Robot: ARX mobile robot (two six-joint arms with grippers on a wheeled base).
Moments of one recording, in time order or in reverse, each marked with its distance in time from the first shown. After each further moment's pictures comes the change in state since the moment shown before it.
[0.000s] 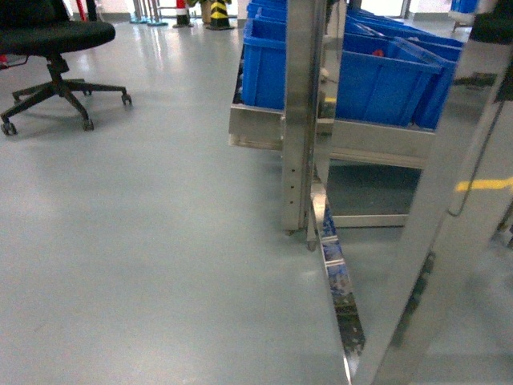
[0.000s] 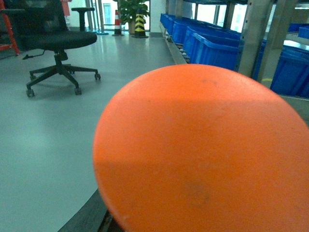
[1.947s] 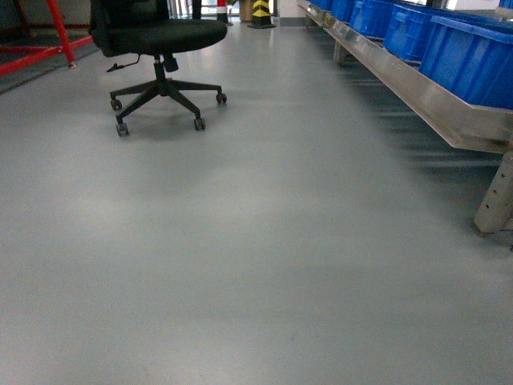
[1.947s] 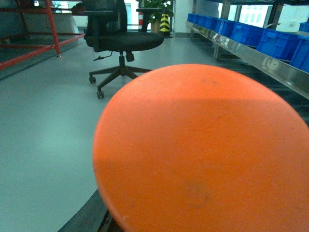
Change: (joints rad) left arm 0.000 0.000 0.000 0.001 0.000 0.000; right arm 0.000 0.000 0.000 -0.005 0.001 0.000
